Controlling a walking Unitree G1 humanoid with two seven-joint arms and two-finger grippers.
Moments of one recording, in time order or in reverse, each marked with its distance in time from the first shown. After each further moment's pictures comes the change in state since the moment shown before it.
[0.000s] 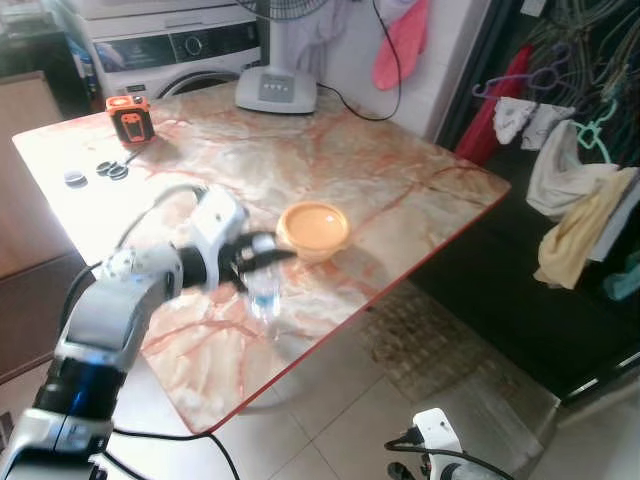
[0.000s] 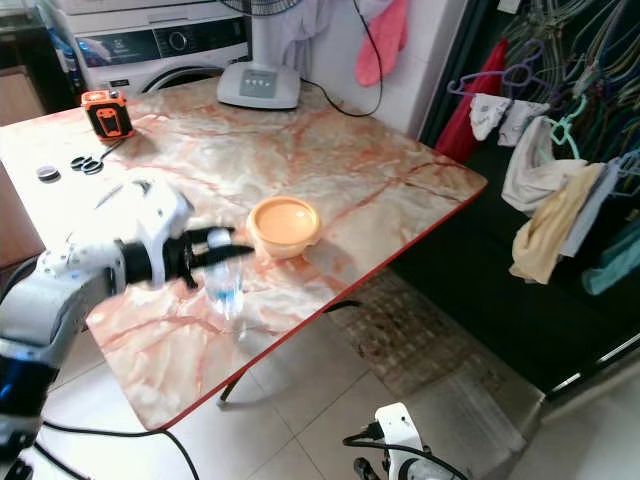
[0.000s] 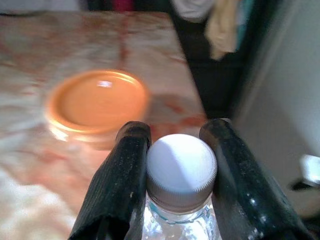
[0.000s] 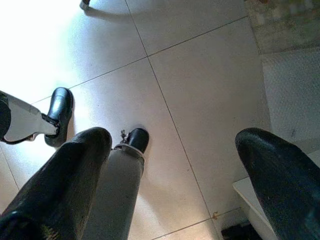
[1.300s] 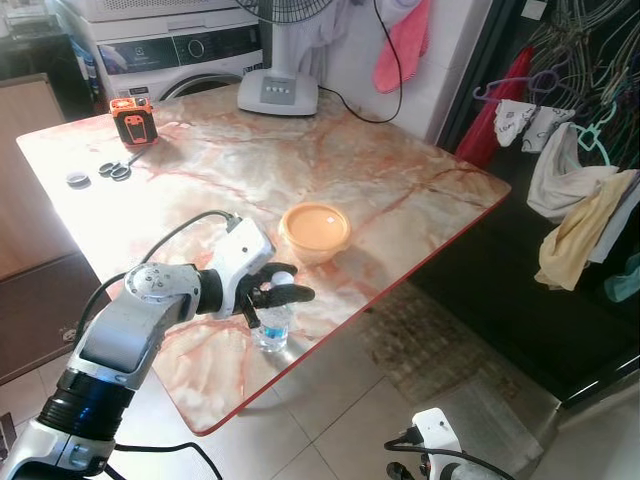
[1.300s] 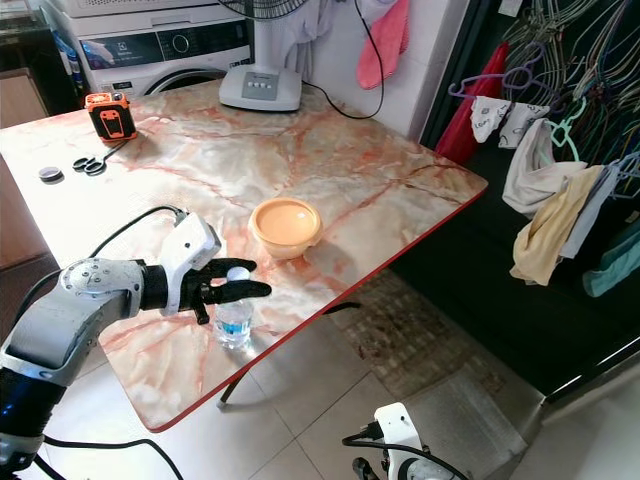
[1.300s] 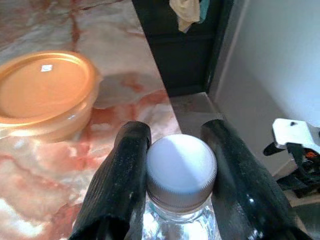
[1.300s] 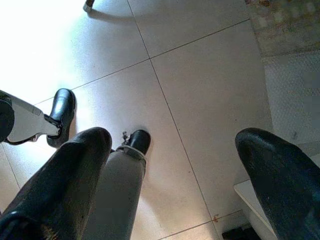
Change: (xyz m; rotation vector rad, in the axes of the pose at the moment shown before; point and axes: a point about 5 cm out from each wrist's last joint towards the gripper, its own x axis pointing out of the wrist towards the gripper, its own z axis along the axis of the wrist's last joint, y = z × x) left arm 0.011 -0.021 -0.011 0.058 0.094 -0.117; right arm 0.000 0.001 0.000 -0.001 0.000 0.009
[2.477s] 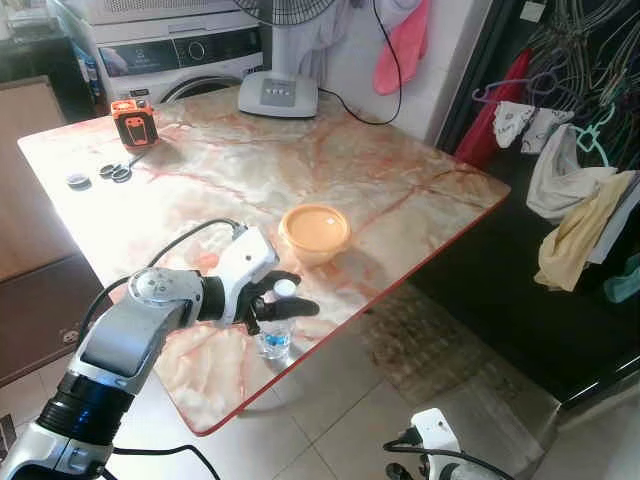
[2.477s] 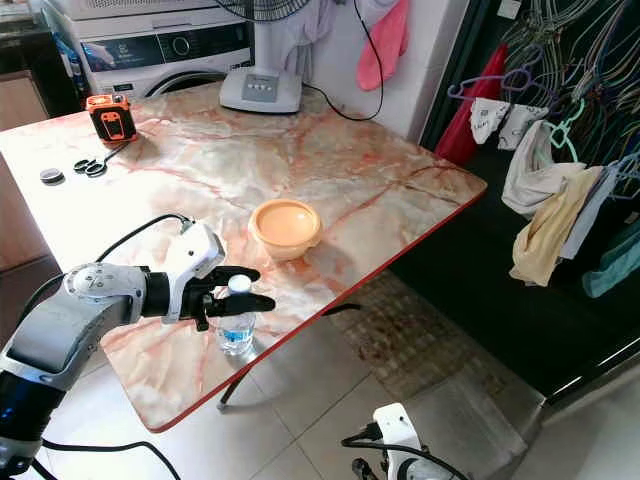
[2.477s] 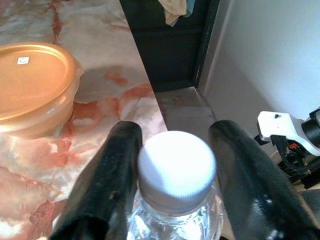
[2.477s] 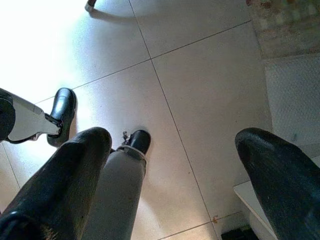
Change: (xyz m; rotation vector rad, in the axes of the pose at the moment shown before) left arm 0.002 -0.006 -0.005 -0.015 0.028 -0.051; right arm 0.000 0.001 0.000 -0.009 0.003 0.006
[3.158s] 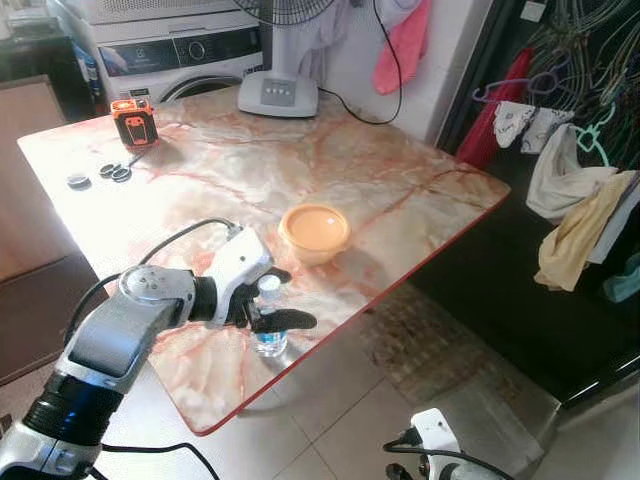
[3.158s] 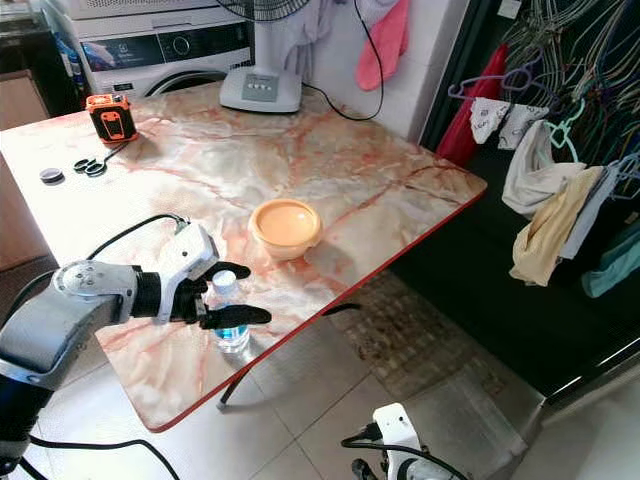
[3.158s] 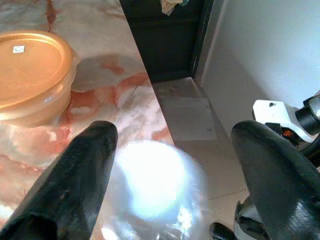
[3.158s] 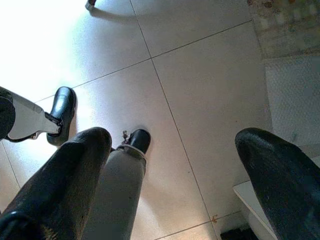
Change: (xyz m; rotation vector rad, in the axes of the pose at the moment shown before) left arm -0.009 -0.001 0.001 0.003 0.040 -0.022; right arm 0.000 0.000 0.000 -0.005 0.002 0.002
